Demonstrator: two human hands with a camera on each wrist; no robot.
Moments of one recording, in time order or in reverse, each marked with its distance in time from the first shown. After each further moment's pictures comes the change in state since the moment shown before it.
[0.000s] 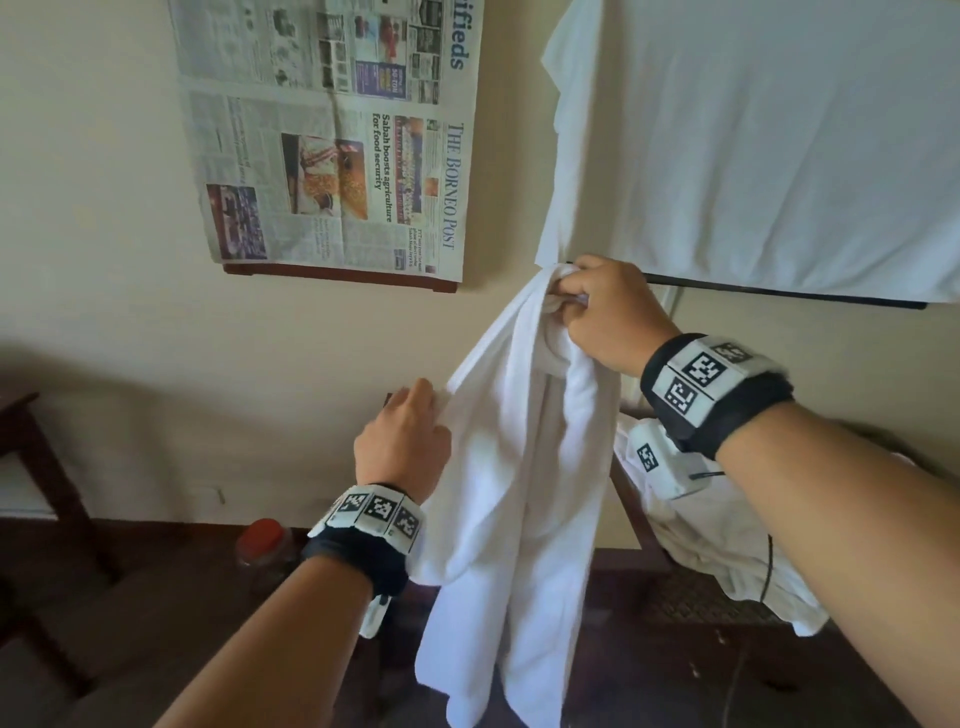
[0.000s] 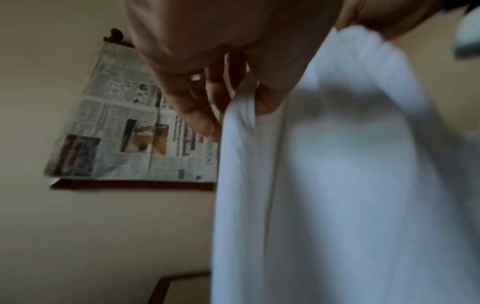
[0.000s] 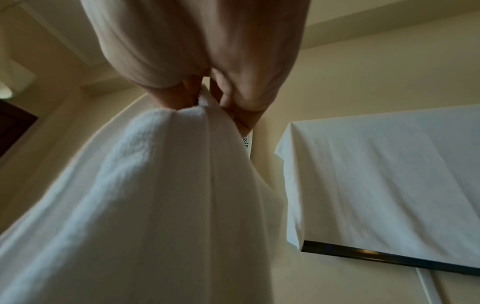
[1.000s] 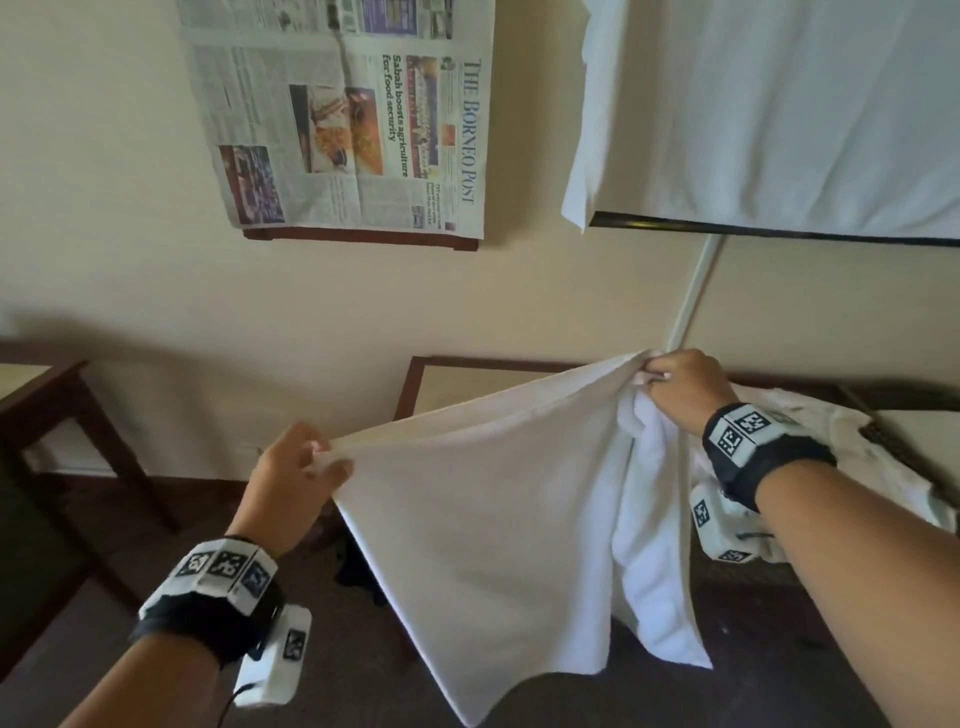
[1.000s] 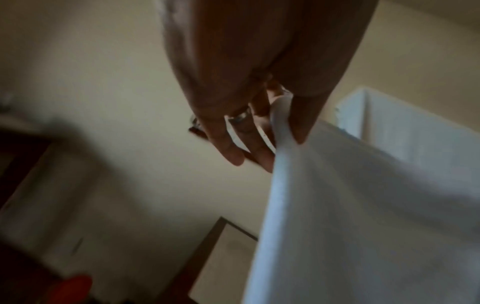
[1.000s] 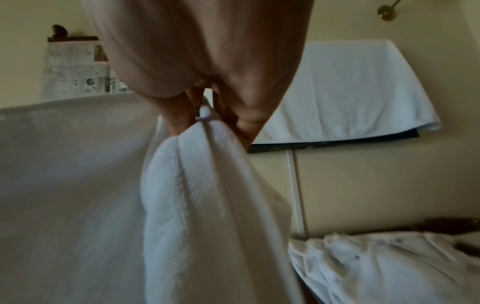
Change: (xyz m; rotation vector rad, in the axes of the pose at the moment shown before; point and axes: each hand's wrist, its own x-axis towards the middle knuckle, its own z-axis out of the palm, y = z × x) left_hand -0.039 -0.147 -0.036 -0.350 -0.115 -0.229; right_hand -0.093 0.109 0.058 0.009 -0.270 0.532
